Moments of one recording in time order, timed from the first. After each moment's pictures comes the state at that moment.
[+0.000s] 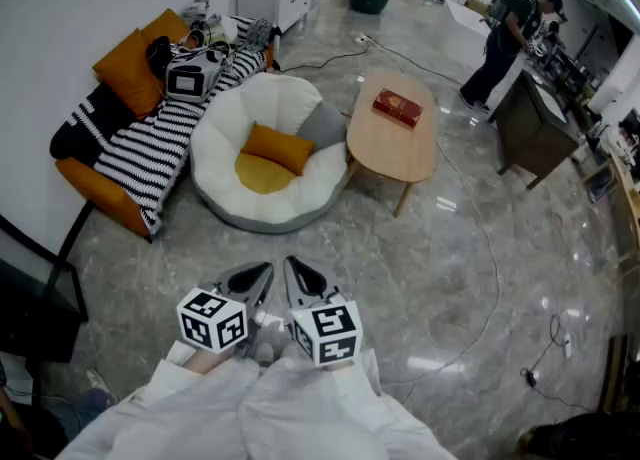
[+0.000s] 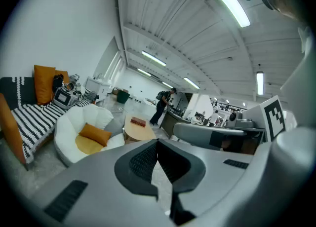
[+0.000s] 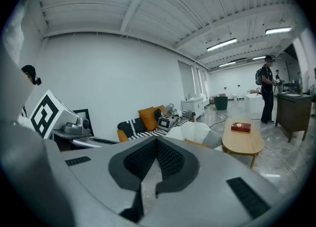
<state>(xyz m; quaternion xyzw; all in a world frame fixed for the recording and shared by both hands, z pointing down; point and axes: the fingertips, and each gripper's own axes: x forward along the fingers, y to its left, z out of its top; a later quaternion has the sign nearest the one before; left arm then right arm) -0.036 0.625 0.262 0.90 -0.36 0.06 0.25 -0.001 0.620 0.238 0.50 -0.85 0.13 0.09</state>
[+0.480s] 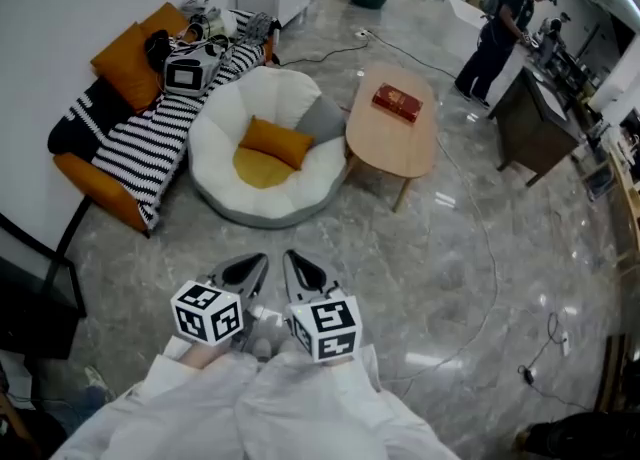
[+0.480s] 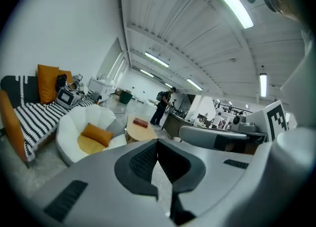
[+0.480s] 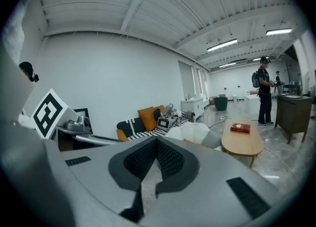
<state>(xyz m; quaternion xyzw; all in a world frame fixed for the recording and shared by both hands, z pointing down) -0.044 0.604 0.261 0.89 -0.37 0.05 0.25 0.000 0.605 0.238 0.51 -0.85 0.13 0.09</state>
